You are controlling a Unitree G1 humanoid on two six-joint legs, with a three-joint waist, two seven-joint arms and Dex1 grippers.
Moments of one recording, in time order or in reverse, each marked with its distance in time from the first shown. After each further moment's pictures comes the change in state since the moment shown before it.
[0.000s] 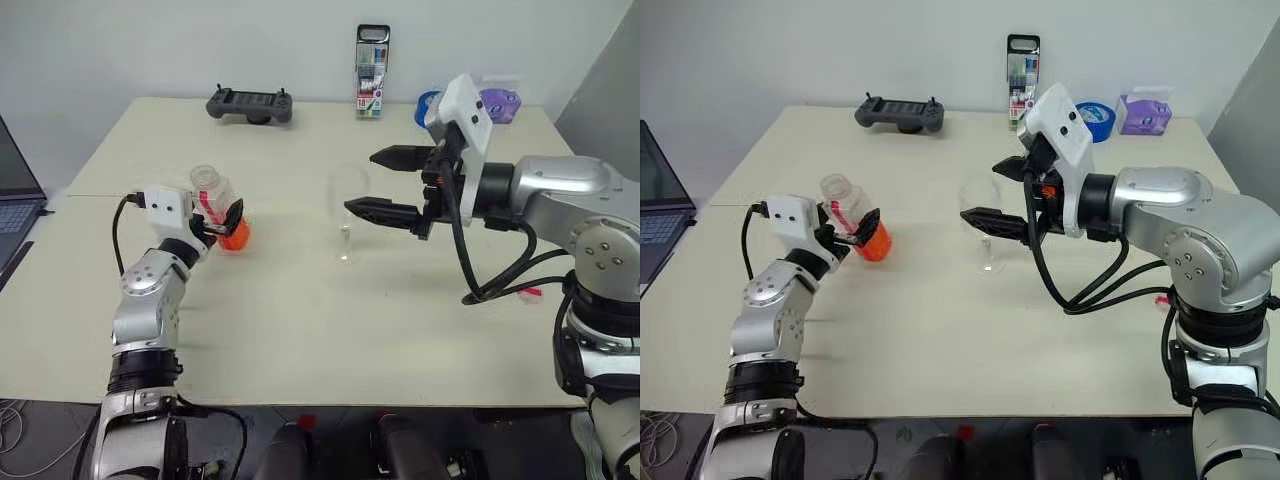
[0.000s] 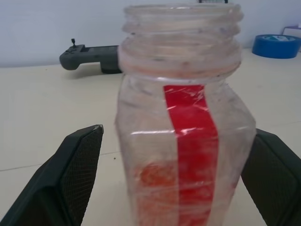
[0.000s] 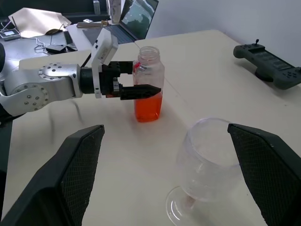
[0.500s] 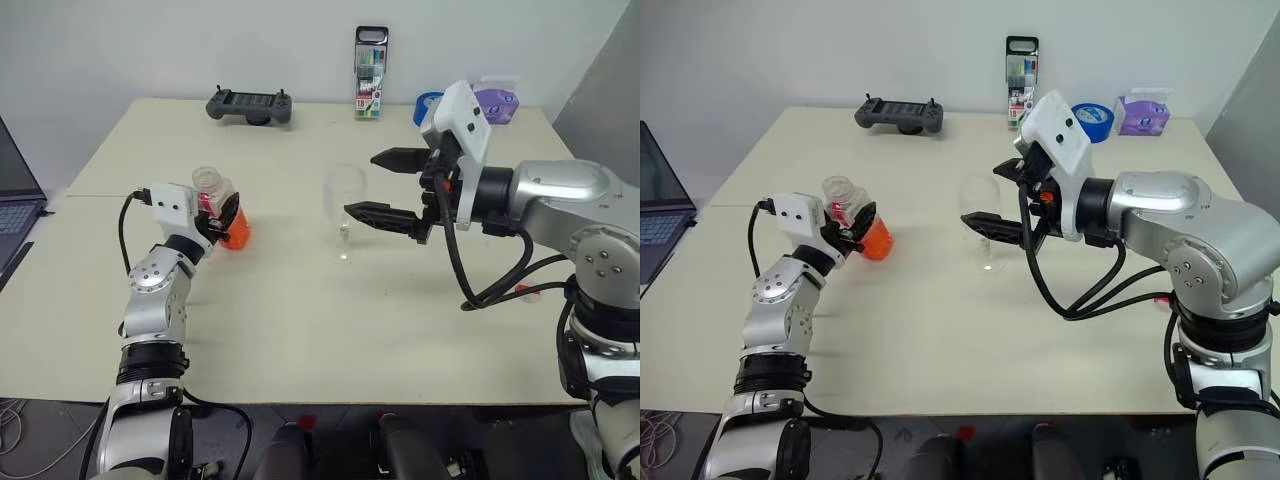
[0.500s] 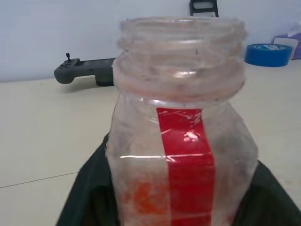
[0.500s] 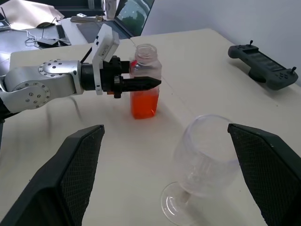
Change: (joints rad) left arm -0.037 -0.008 -0.008 0.093 0.016 -0.105 -0.020; right arm 0.059 -0.020 0.022 -0.038 -0.023 -0.045 -0.051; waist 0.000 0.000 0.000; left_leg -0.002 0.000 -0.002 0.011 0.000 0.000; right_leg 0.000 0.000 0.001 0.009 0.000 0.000
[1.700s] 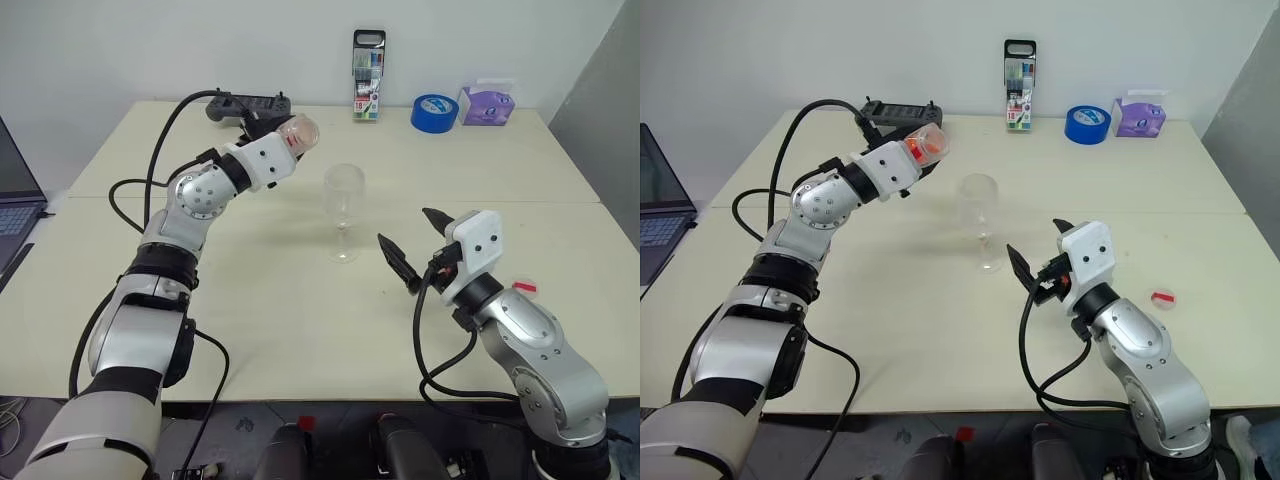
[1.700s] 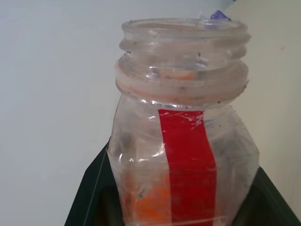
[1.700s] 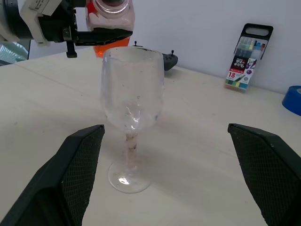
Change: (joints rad) left arm -0.559 0.124 -0.413 0.556 0.590 -0.710 0.030; right arm 0.691 0.273 0.066 -0.227 -0.379 -0.496 -0.365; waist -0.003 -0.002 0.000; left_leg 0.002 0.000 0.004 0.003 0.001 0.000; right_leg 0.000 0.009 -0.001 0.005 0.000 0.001
